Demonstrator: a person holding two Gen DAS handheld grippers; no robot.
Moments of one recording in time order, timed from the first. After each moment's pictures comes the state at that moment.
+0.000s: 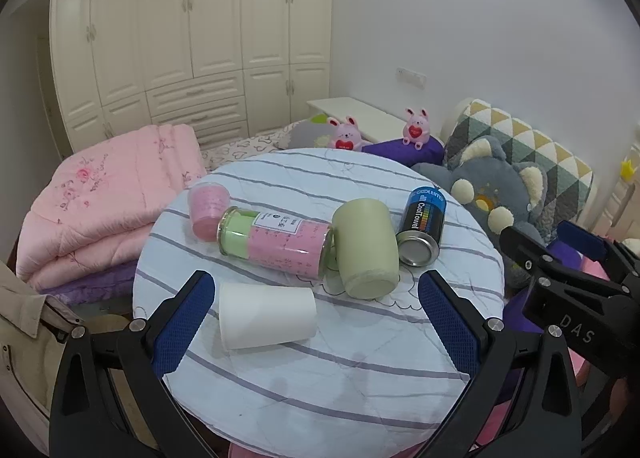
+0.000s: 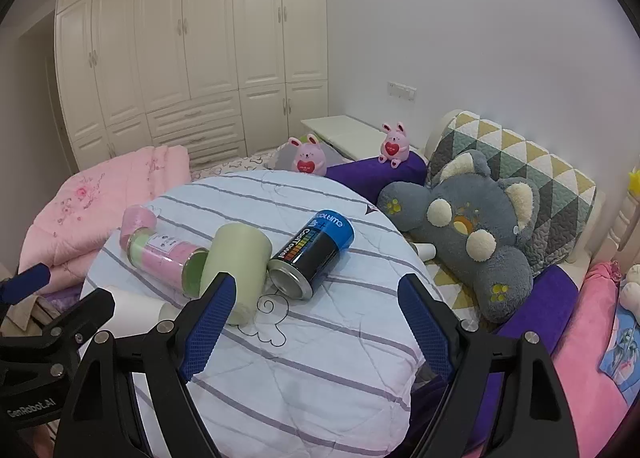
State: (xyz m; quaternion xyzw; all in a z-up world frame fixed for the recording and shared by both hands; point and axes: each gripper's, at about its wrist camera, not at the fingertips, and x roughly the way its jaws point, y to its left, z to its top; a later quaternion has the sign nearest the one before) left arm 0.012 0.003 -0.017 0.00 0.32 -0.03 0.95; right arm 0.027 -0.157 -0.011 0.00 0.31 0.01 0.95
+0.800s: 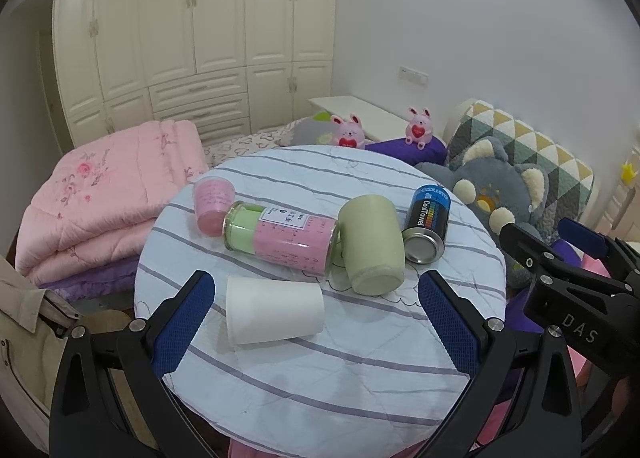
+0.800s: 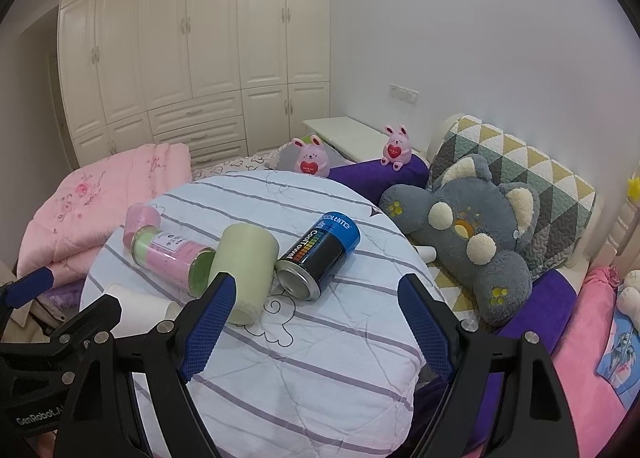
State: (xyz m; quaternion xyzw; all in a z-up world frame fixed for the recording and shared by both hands) left arm 0.010 0.010 -0.020 -0.01 0.33 -0.02 0.94; right arm 0.028 -0.149 -0.007 0.00 0.31 0.01 0.95
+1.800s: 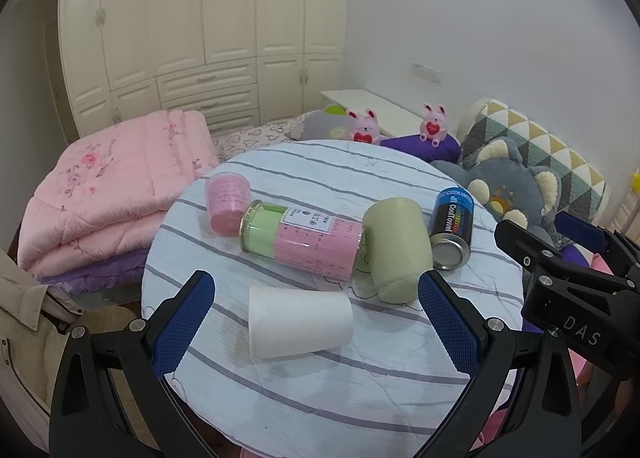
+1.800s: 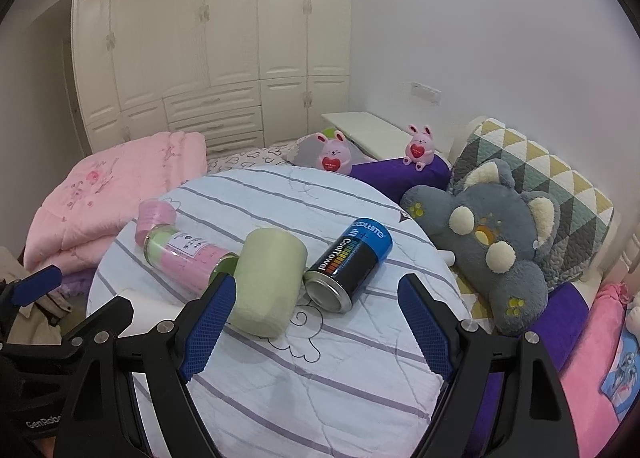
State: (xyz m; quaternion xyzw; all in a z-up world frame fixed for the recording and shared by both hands) left arm 0.036 0.035 -0.027 -0.02 0.34 -0.01 0.94; right arm 0.055 -0.117 -0.012 -0.02 0.32 0.04 0.95
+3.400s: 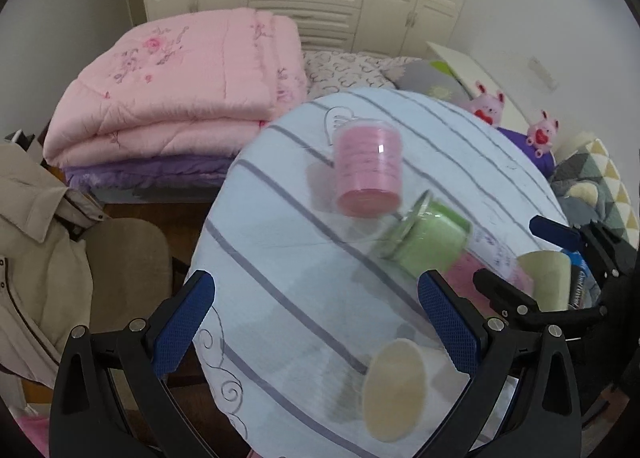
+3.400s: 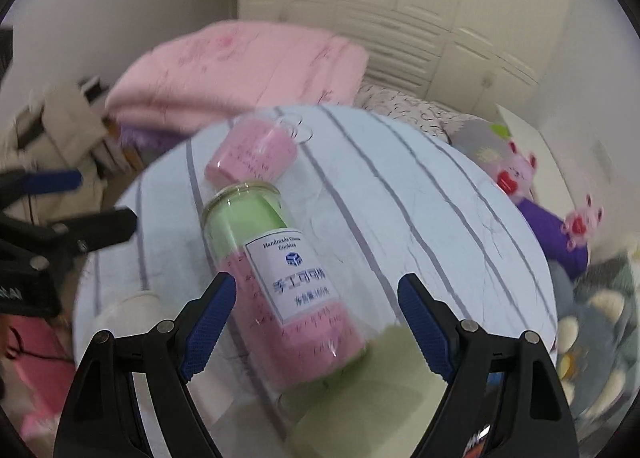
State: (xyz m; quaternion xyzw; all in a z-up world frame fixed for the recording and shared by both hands) left arm 0.128 0.165 -0.085 -0.15 0.47 0.13 0.86; right arm 0.195 0.023 -0.085 -0.24 0.43 0.31 0.81
